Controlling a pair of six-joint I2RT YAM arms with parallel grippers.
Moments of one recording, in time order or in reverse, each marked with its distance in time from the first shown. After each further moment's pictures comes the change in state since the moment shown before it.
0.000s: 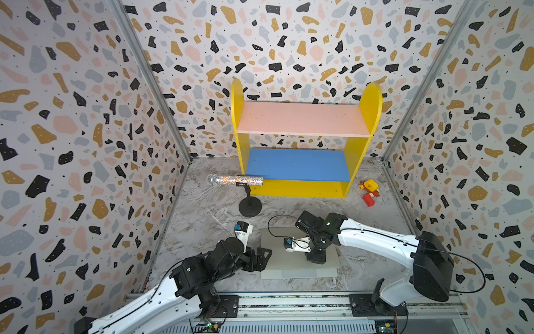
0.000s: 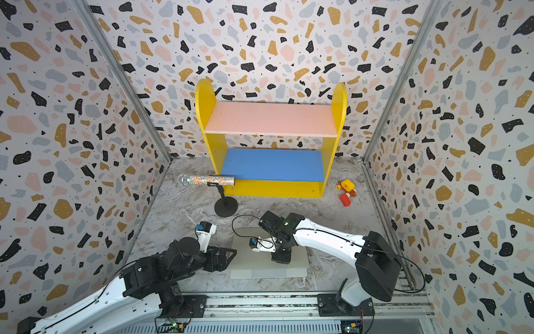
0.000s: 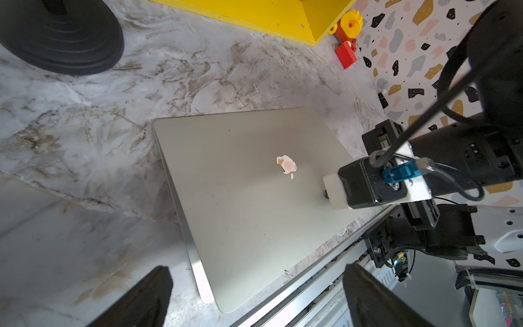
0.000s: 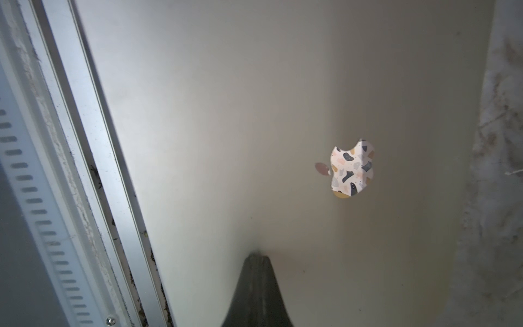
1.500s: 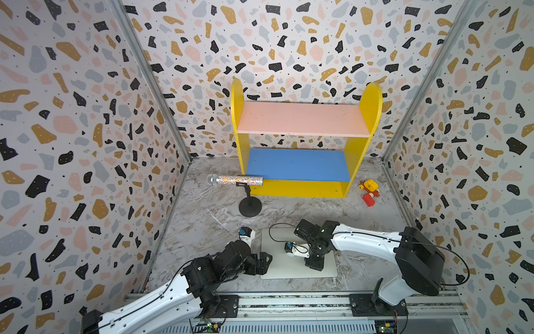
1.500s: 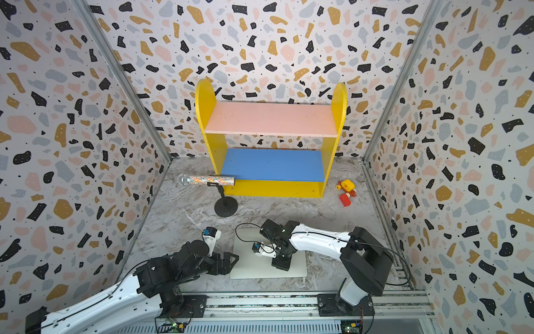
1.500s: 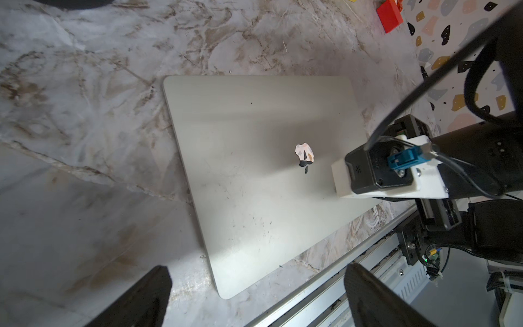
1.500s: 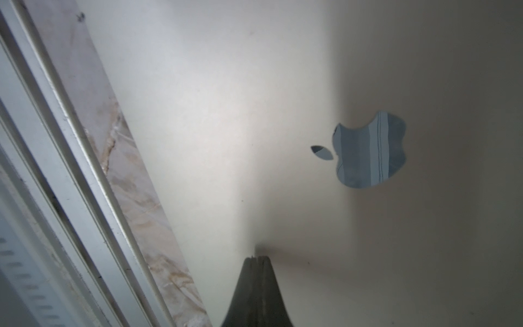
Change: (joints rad) left arm 0.000 0.050 -0.106 0.049 0.016 -0.030; right arm 0.004 0.071 -0.124 0.140 -0.012 0.114
